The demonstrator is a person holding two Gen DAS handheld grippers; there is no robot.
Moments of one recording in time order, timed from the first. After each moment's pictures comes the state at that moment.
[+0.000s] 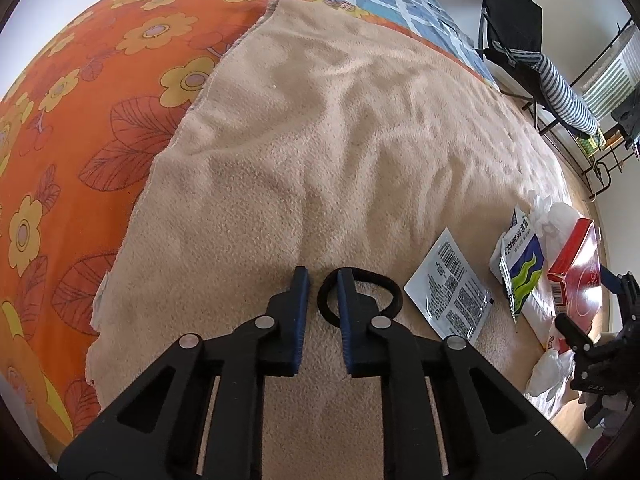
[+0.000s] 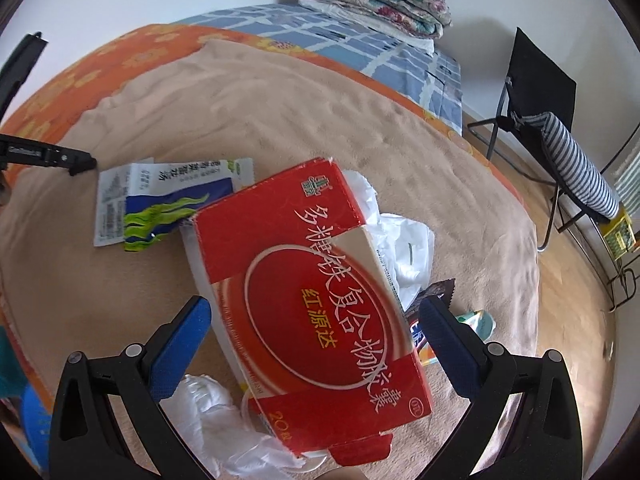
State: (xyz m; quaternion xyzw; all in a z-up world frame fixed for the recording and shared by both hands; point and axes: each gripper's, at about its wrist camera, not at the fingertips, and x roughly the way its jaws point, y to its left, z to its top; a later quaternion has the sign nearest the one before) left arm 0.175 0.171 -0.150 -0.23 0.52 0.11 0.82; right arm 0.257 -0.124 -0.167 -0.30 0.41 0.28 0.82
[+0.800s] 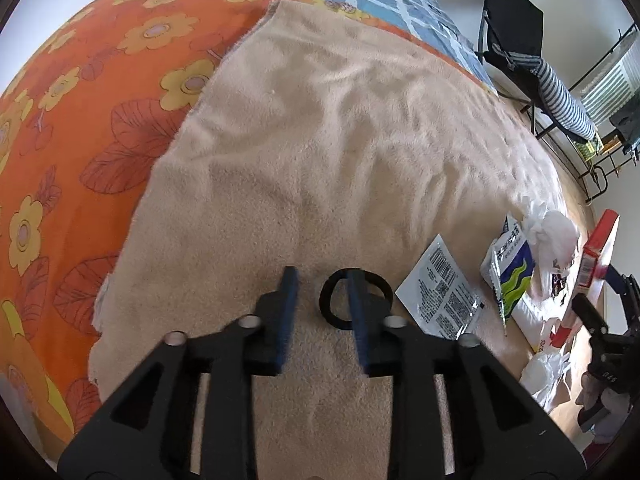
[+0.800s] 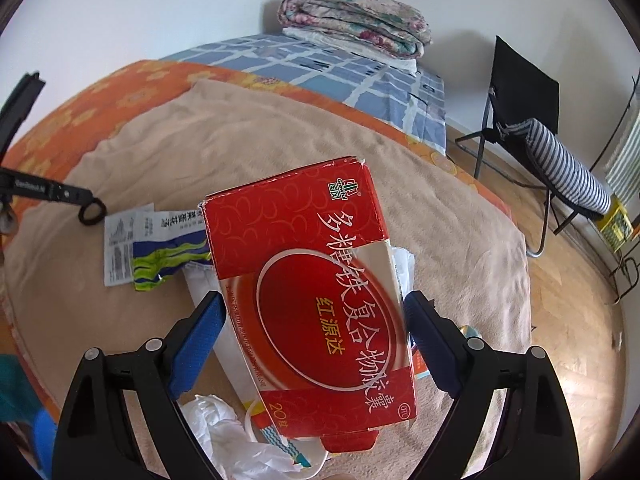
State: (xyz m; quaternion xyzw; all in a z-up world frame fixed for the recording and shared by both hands) left arm 0.178 0.172 -0.147 -0.24 0.52 0.10 0.81; right arm 0.258 -0.130 -0.139 -0.25 0.37 0.28 0.85
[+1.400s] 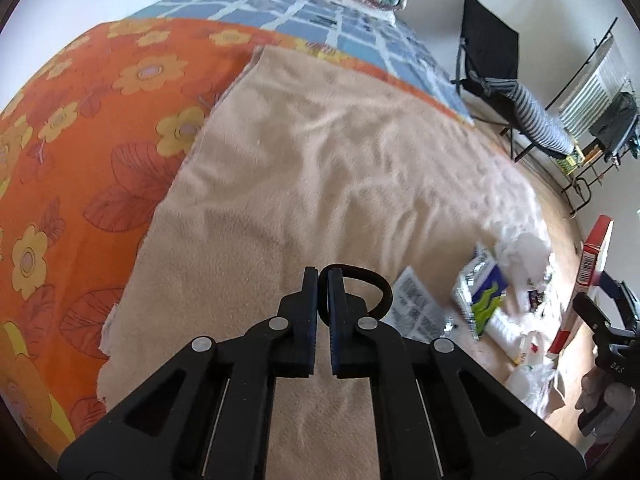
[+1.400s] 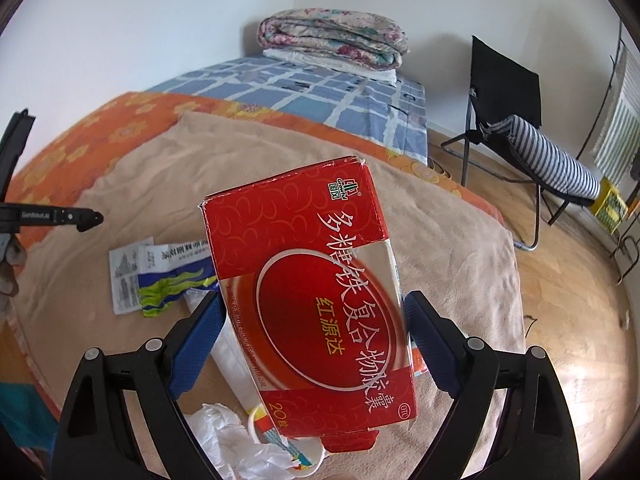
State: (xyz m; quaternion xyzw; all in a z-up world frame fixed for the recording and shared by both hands) left arm 0.167 0.175 -0.115 -0.23 0.45 0.09 0.86; right arm 0.254 -0.146 -0.113 -0.19 0.35 0.27 0.88
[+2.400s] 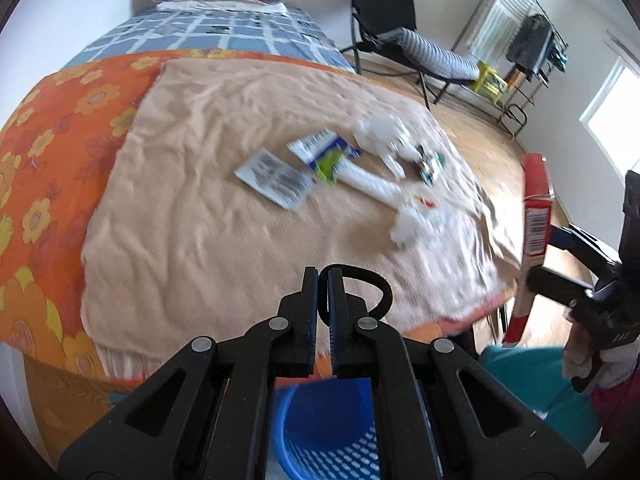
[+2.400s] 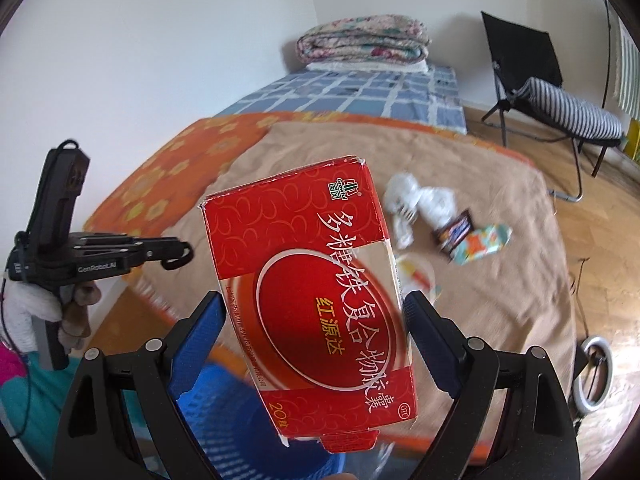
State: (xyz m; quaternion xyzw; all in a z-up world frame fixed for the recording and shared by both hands) left arm 0.032 0.054 -0.064 -0.14 0.45 -0.05 0.88; right arm 0.101 -0.193 -0.088 -0.10 0.39 0.36 0.84
